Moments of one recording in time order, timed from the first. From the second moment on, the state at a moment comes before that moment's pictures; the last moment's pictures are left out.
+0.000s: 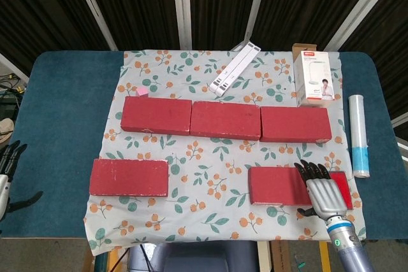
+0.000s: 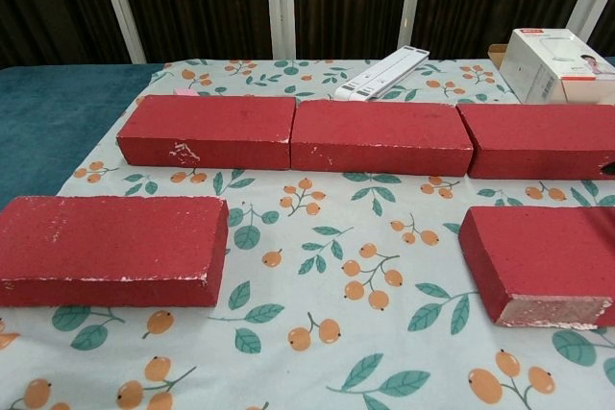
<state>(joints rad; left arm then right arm) -0.03 -1.05 -0.03 -1.78 1.50 1.56 0.02 0.26 -1.16 0.06 -1.98 -1.13 1.14 -0.53</state>
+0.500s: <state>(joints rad) -0.04 -1.05 -0.04 -1.77 1.49 1.54 0.04 0.38 -1.24 0.10 -1.95 -0.87 1.10 -0.69</state>
